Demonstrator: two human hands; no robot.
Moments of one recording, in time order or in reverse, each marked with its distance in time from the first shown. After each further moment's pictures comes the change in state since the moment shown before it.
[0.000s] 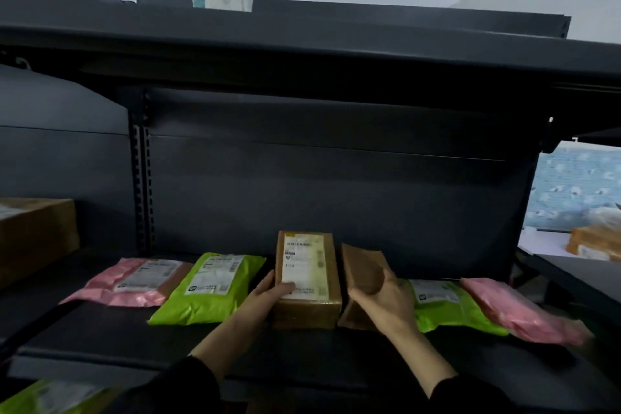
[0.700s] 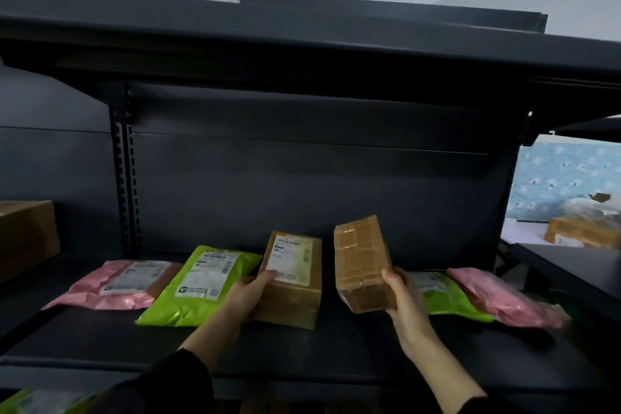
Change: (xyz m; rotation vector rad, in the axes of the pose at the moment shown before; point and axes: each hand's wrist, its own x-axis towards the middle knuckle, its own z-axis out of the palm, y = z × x) left_hand 0.009 0.009 -0.005 0.190 0.289 -0.058; right_hand -0.020 0.023 -0.014 1.018 -0.017 0.073
